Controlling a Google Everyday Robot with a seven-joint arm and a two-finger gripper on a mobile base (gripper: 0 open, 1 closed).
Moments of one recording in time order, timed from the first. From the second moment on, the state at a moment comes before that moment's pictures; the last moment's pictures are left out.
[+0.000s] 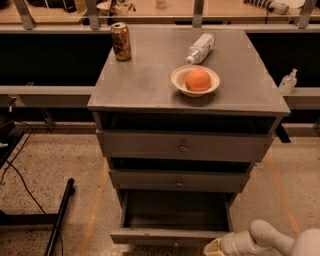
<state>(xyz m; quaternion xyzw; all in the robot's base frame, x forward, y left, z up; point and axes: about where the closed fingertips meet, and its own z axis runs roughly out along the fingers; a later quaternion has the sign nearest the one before) 0.408 -0.219 0.175 -0.48 0.77 0.36 0.21</state>
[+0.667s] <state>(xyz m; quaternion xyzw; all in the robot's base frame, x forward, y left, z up) 0.438 -0.214 0.167 -0.50 0.77 0.30 0.25</state>
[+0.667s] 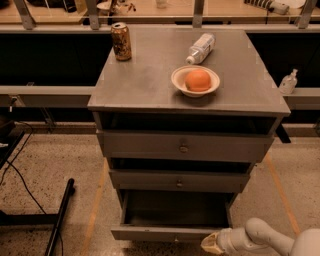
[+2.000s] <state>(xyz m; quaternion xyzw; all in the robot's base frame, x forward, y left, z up) 0.492 -0.200 0.164 -0.50 0.77 0.27 0.29</state>
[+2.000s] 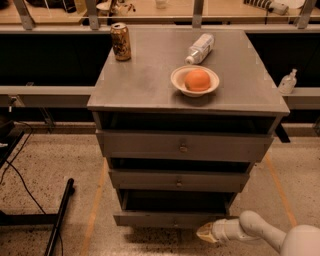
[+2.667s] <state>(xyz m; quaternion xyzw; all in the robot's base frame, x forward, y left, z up) 0.536 -0.184 0.167 -0.50 0.76 0.27 0.31</state>
